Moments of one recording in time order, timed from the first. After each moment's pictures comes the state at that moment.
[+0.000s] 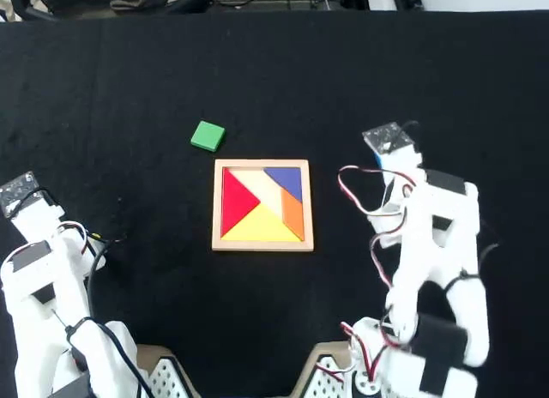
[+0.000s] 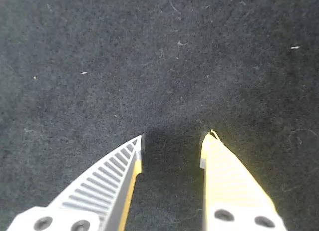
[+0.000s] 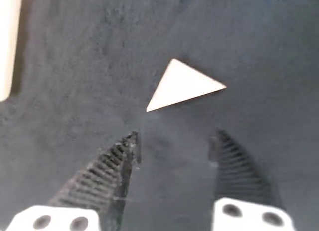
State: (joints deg) left arm -37.4 -36.6 69.0 47.8 0.7; right arm 17.0 -13.9 43.4 63.8 38.1
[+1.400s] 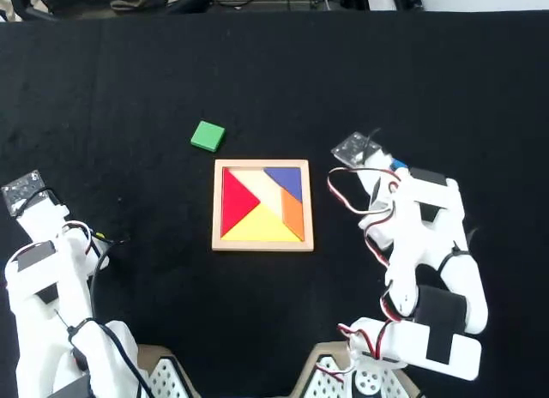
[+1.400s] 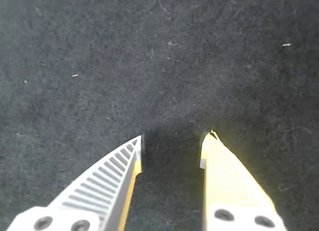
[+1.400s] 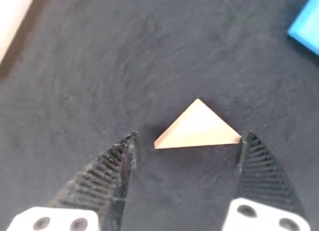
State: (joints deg) left arm -36.0 -36.8 69.9 46.3 0.7; right arm 14.4 -6.0 43.5 55.7 56.1
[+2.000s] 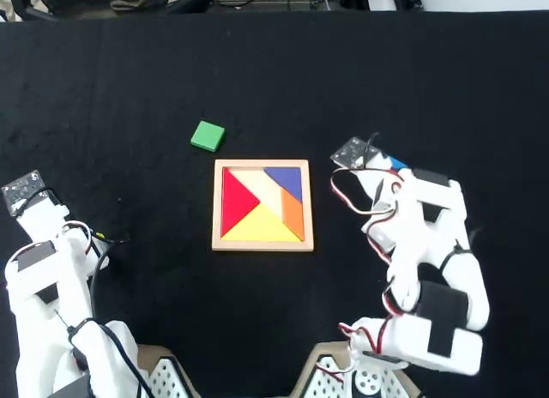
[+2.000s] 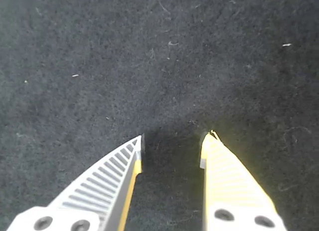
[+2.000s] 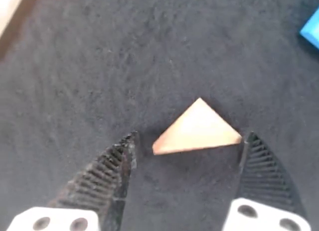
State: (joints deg) left arm -36.0 -36.8 69.9 46.3 0.7; right arm 15.6 -3.2 43.5 53.7 58.6
